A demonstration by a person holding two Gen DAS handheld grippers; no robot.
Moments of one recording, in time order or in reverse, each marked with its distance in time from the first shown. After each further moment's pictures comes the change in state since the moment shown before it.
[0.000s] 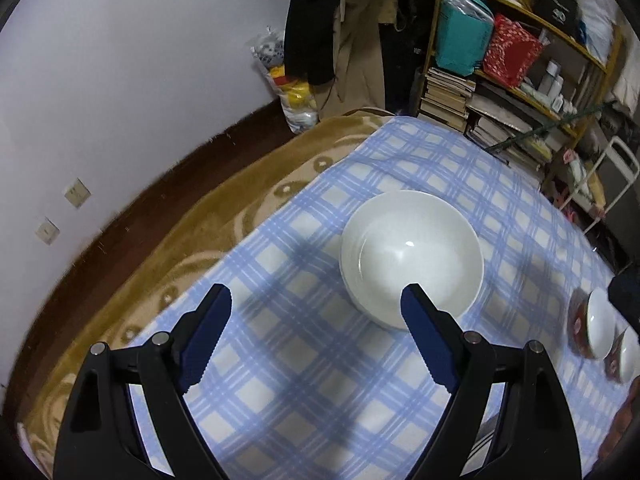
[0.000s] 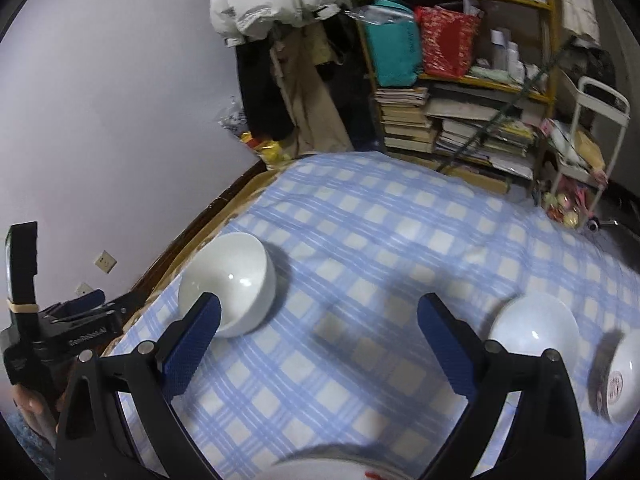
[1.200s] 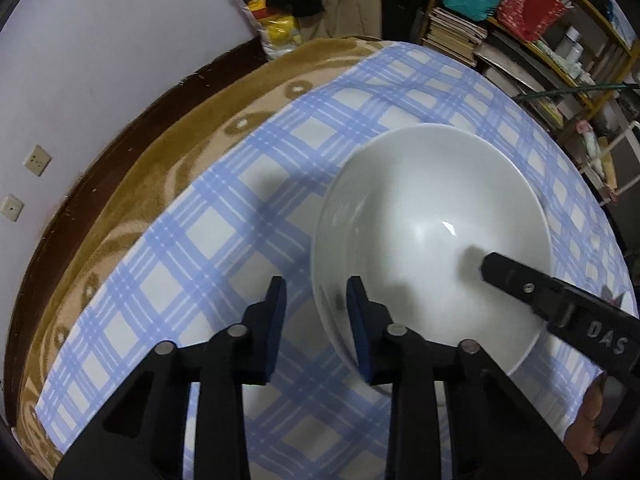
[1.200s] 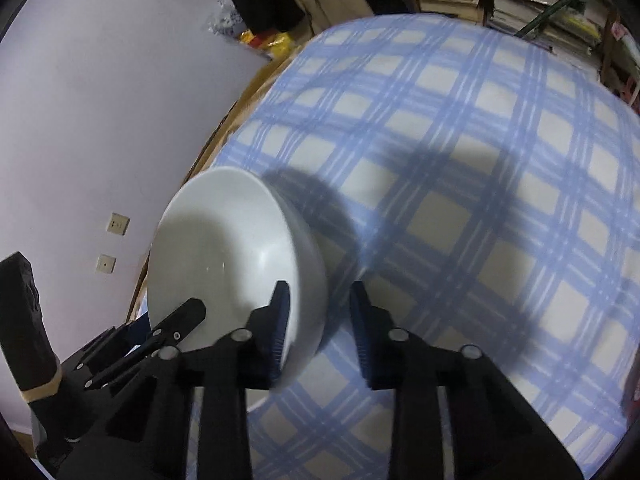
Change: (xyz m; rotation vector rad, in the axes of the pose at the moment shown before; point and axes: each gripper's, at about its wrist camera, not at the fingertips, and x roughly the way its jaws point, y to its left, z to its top) left arm 0.110 -0.019 0.000 0.015 0.213 -0.052; right arm 0.178 0.027 -0.001 0.127 0.408 0.147
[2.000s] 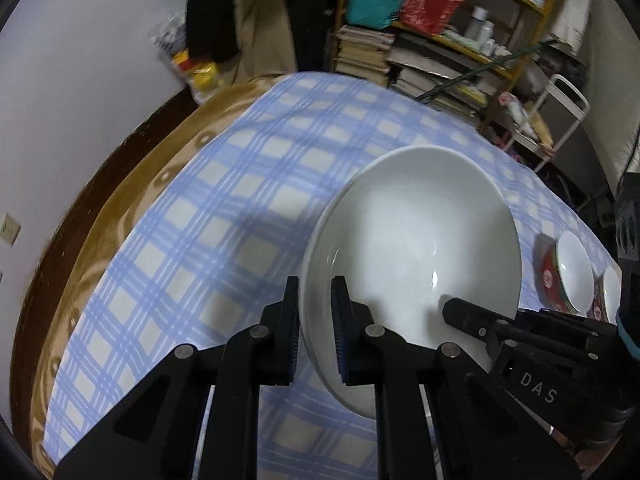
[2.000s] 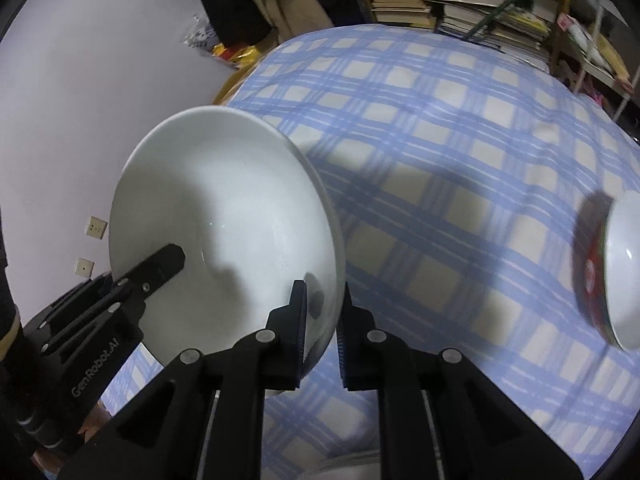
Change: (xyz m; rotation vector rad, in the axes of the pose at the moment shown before) left arm -0.060 -0.062 -0.026 0.212 -0.124 -0.137; right arm -0.067 -0.020 -0.069 0.046 -0.061 -0.122
